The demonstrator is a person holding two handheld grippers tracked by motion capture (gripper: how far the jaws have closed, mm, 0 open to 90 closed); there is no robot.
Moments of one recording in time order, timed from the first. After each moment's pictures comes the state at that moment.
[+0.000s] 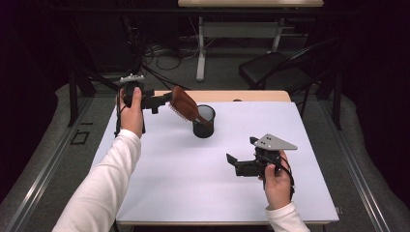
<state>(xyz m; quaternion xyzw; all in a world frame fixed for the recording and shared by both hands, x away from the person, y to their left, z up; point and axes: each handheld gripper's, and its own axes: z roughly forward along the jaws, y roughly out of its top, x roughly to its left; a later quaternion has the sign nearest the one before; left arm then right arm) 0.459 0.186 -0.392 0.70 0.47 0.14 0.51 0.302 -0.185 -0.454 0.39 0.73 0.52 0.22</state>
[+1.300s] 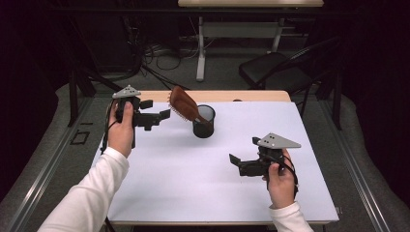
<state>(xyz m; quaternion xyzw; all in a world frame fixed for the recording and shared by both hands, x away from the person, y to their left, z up) 0.405 0.196 -0.391 0.76 0.39 0.14 0.51 0.303 -0.194 -0.451 0.39 0.74 0.52 0.21</state>
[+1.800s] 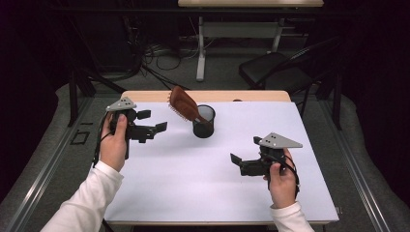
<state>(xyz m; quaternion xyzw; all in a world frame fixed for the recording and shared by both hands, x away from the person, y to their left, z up) 0.377 0.204 -0.397 0.78 0.35 0.13 0.50 0.303 -0.196 -0.450 0.39 0.74 0.51 0.21</state>
